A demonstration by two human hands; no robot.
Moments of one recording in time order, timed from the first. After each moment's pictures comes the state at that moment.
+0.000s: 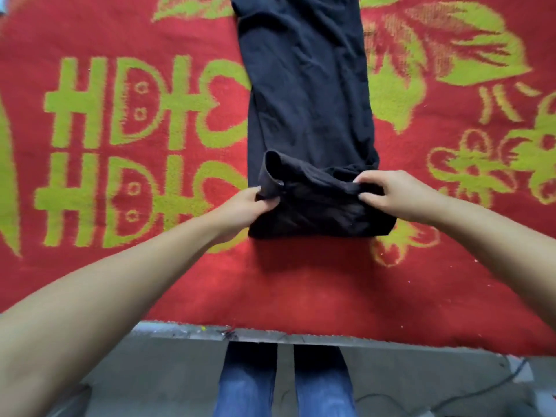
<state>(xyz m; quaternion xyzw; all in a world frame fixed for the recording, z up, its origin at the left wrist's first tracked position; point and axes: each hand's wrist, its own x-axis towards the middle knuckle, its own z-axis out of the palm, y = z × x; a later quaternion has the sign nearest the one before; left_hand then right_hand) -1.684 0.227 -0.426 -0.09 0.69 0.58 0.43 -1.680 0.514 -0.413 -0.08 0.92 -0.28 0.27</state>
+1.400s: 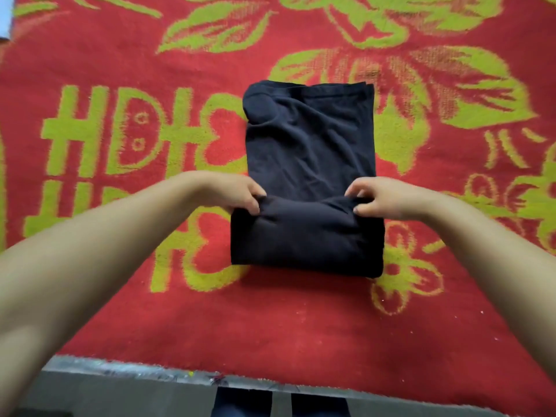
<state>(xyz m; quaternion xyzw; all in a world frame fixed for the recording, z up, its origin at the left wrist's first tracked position) -1.805 0.223 -0.425 0.07 0.75 0.27 0.59 -1.763 0.506 -0.415 -0.04 0.88 -0.23 0.42</state>
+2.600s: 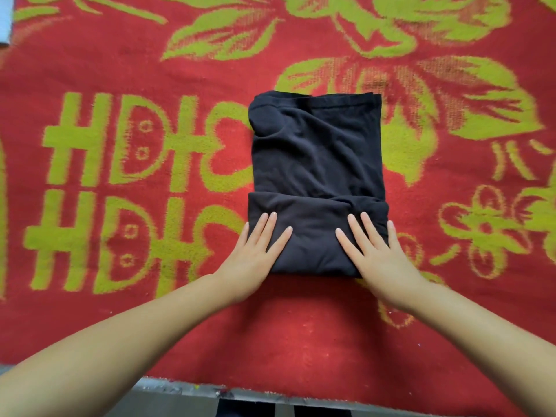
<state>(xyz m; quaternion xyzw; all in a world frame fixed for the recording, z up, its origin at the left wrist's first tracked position) -1.689 0.220 -0.468 0.31 0.90 -0.03 0.30 -1.666 0.483 -0.450 -0.21 0.91 0.12 0.33</state>
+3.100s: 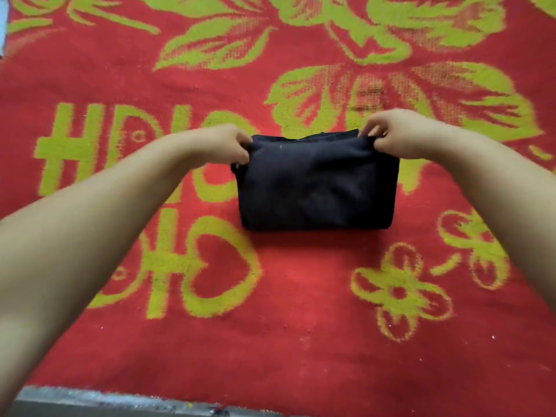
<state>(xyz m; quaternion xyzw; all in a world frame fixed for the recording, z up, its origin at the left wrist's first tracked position) -1.895 0.219 -0.402 0.07 0.89 0.19 0.41 -1.872 0.516 -0.397 -0.01 0.94 -0.19 0.28</state>
